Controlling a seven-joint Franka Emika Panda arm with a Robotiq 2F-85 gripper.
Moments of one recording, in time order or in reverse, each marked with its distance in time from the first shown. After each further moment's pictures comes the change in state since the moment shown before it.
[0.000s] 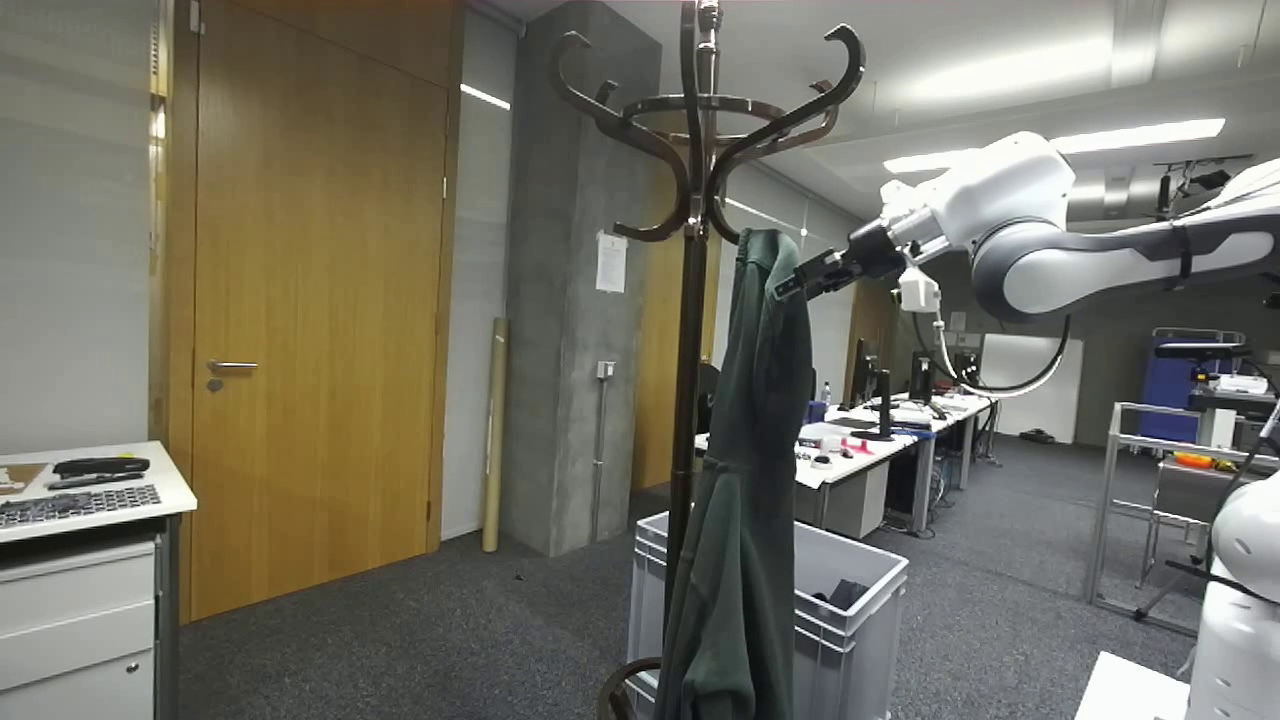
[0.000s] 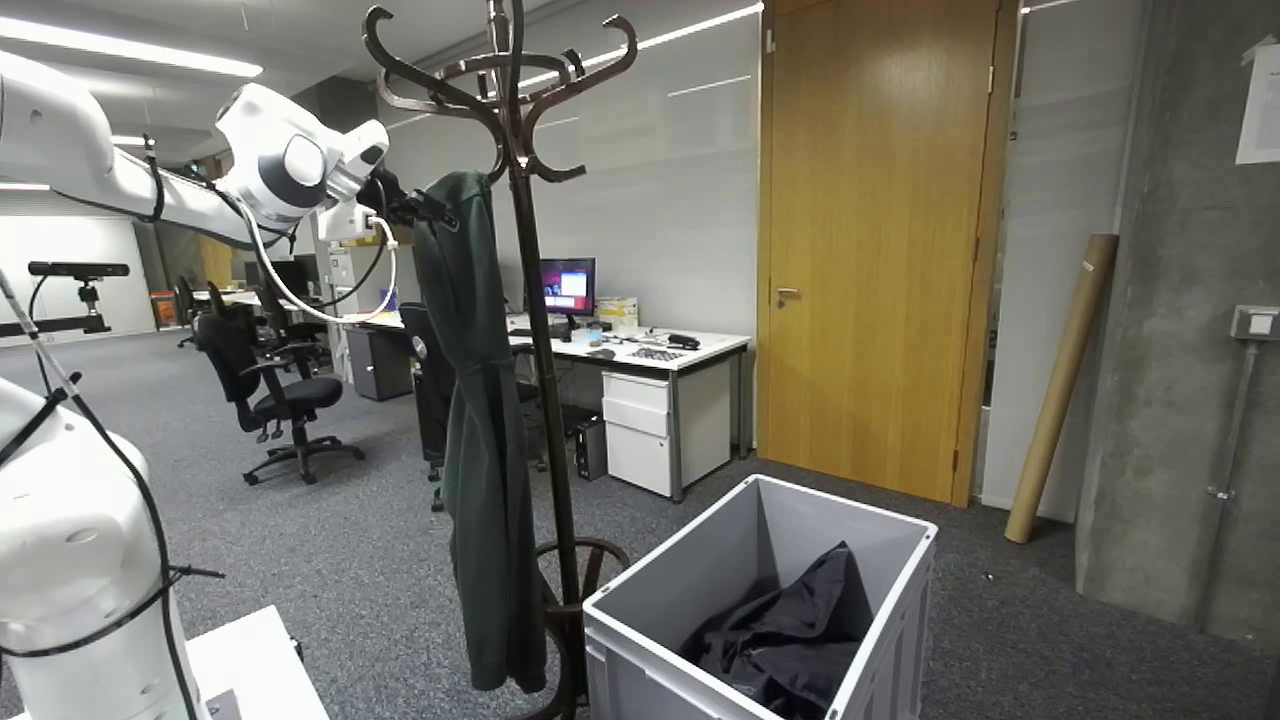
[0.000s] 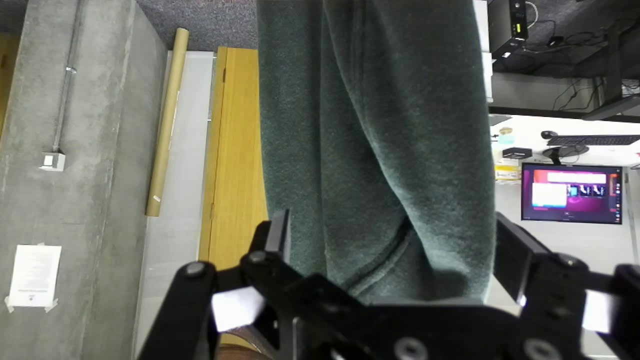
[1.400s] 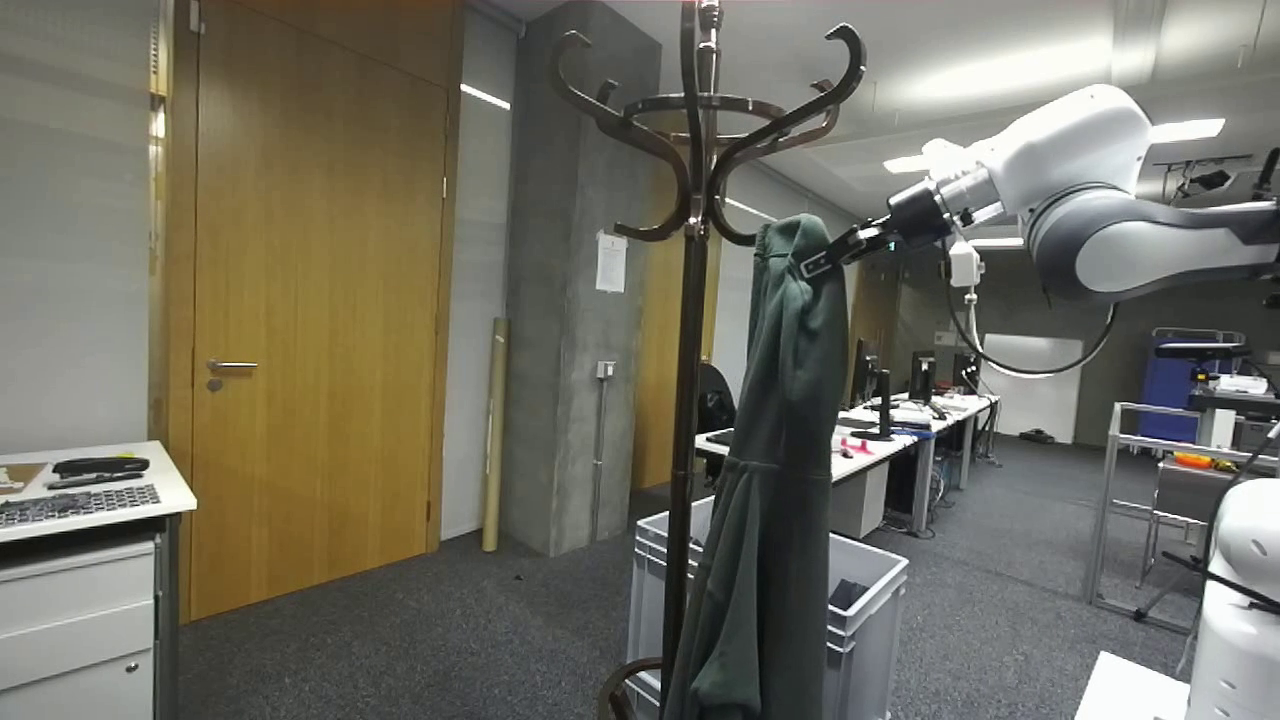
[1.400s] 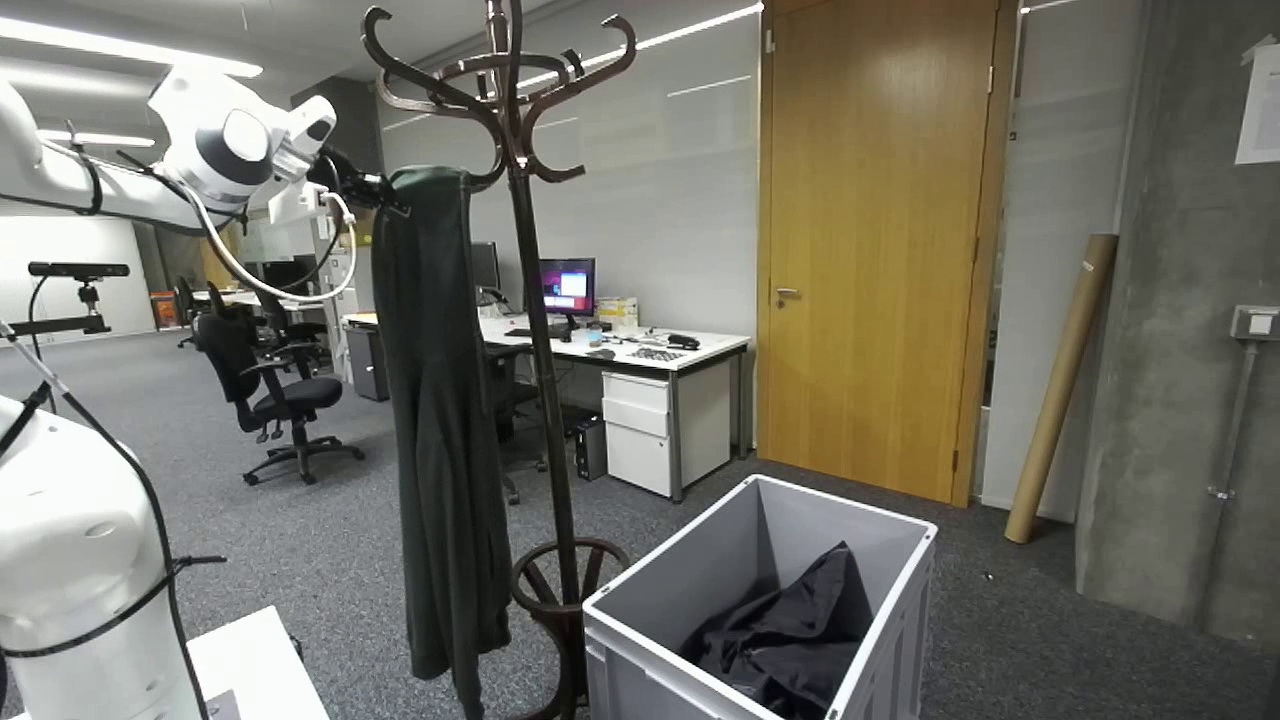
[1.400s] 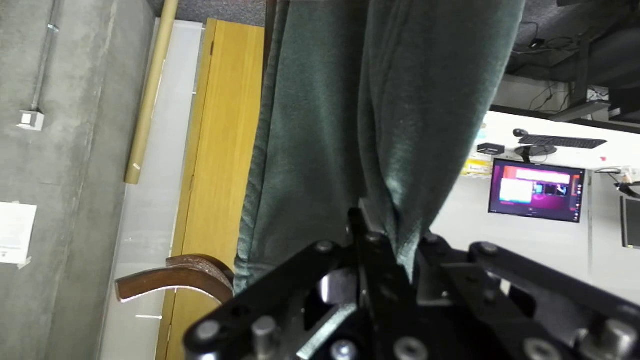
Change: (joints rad) arm 0.081 -0.129 0.004 0.001 -0.005 -0.095 -0.016
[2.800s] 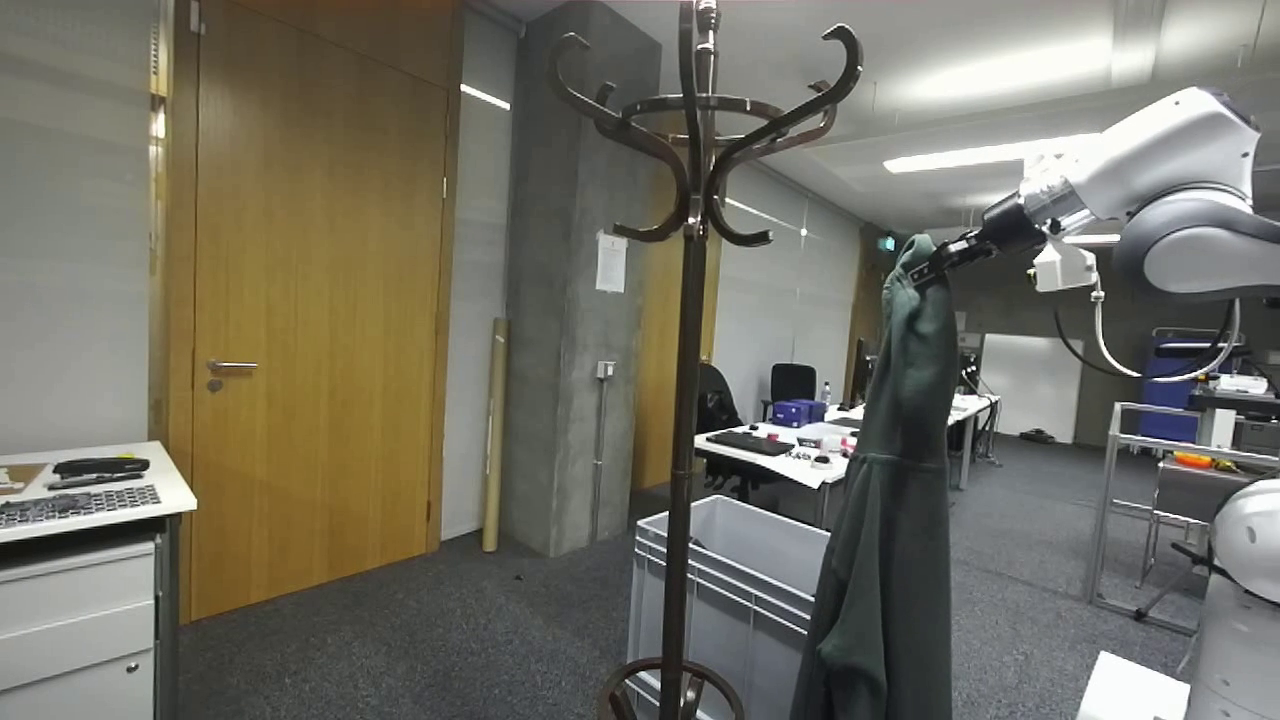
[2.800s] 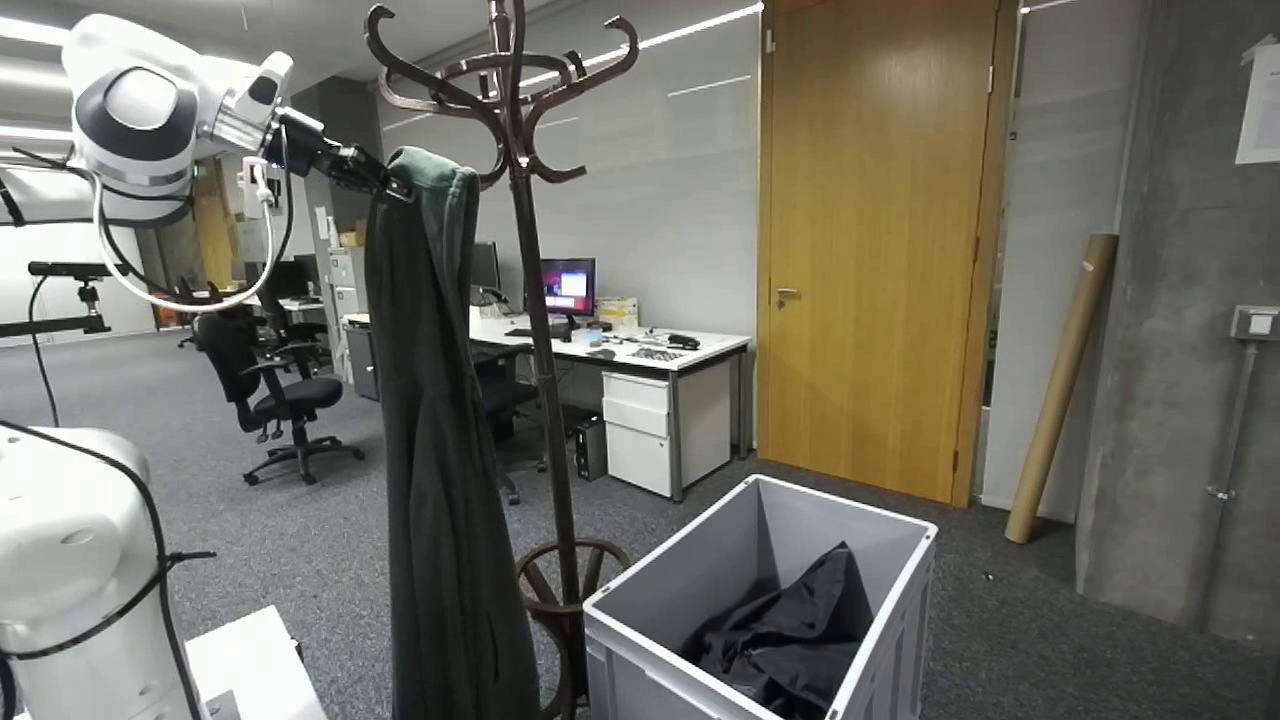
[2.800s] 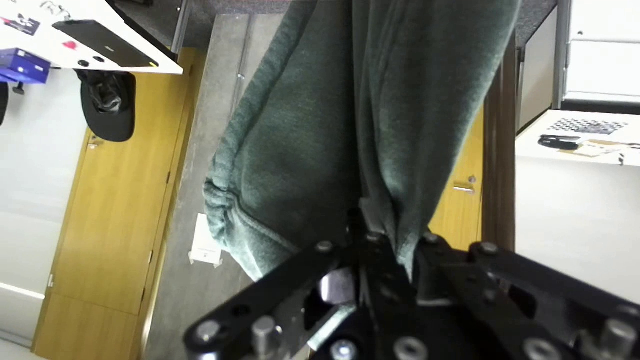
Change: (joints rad) arm -0.100 -0.402 -0.158 -0.205 -0.028 -0.265 -0.036
